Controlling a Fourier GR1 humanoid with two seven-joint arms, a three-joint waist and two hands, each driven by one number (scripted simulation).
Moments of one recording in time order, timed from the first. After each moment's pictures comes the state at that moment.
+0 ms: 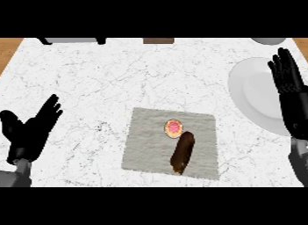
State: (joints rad) left arm -0.07 0.47 -0.17 -1.39 0.40 0.18 0.15; right arm -0.23 -0.44 0.11 -1.60 -0.21 -0.21 -0.11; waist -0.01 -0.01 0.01
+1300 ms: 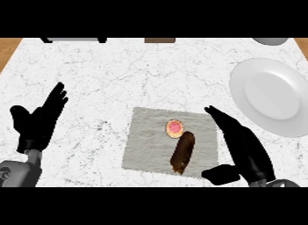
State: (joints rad) left arm -0.14 0.41 -0.15 -1.41 0.27 0.19 0.11; right arm -0.17 -0.50 0.60 -1.84 0.48 -0.11 0.69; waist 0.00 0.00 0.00
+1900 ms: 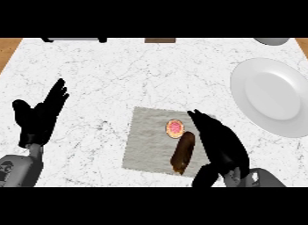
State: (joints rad) left arm -0.18 0.38 -0.12 -1.36 0.24 0.16 0.11; right arm -0.32 -0.36 0.66 -1.82 0.47 0.21 1.00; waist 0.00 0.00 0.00
